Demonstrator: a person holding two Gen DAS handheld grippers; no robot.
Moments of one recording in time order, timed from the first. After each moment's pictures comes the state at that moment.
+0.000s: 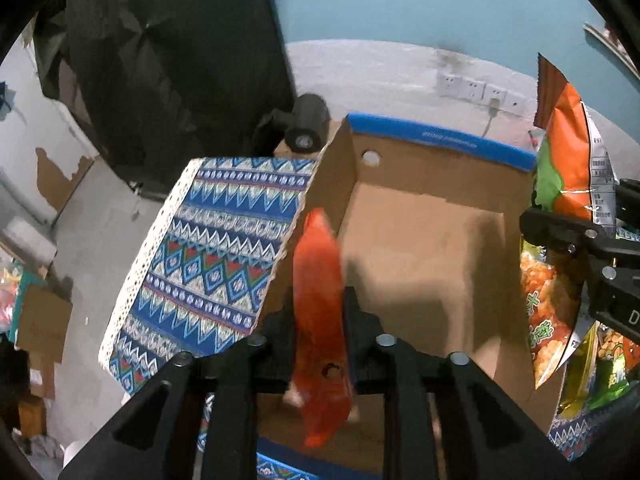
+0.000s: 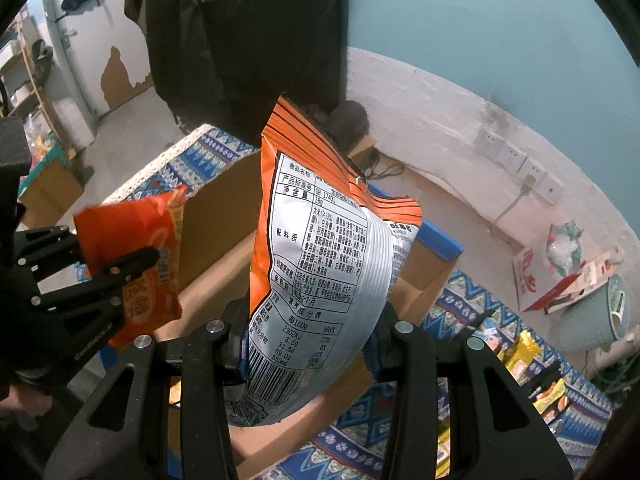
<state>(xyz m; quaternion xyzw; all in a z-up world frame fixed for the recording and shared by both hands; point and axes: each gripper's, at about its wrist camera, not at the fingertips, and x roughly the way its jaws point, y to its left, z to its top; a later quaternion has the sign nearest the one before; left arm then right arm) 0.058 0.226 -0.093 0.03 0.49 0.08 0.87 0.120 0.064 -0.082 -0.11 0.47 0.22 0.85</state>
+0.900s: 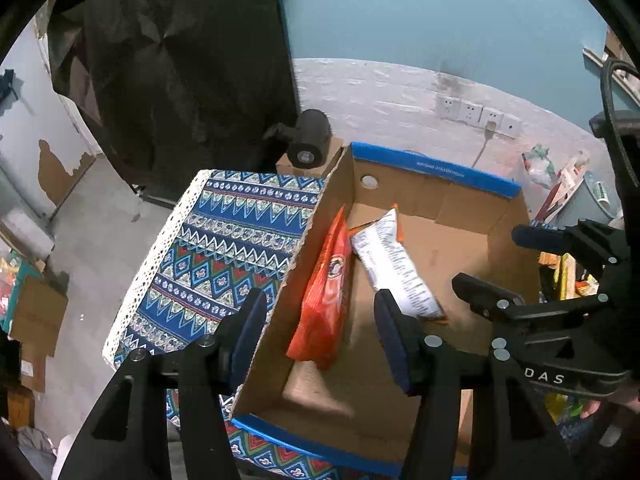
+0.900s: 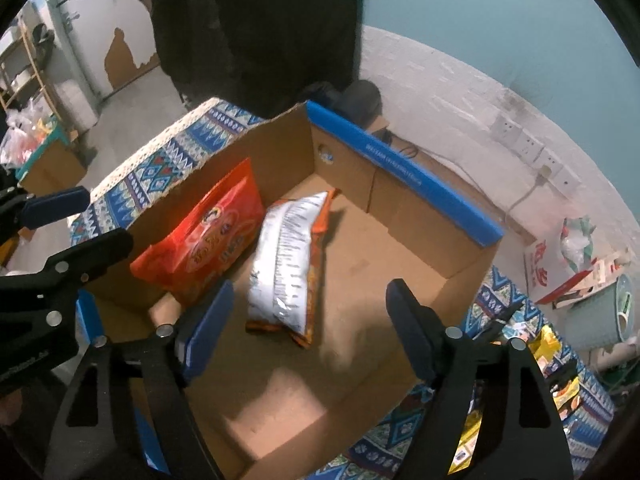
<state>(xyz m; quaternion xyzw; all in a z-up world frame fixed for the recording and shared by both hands) 0.042 0.229 -0.061 0.01 0.46 0.07 0.88 0.120 0.079 -0.100 -0.12 0.49 0.23 0.83</state>
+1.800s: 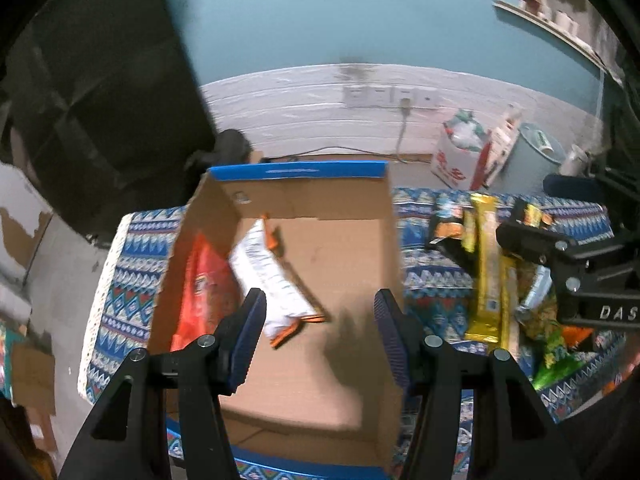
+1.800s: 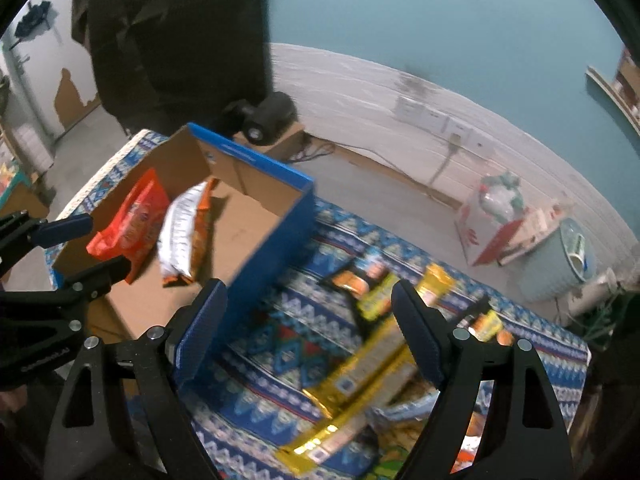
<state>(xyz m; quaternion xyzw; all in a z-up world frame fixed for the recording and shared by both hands) 0.033 0.102 -0.053 0.08 0.46 -0.05 0.88 0.083 -0.062 -0.051 -0.09 0.48 0.12 0.87</state>
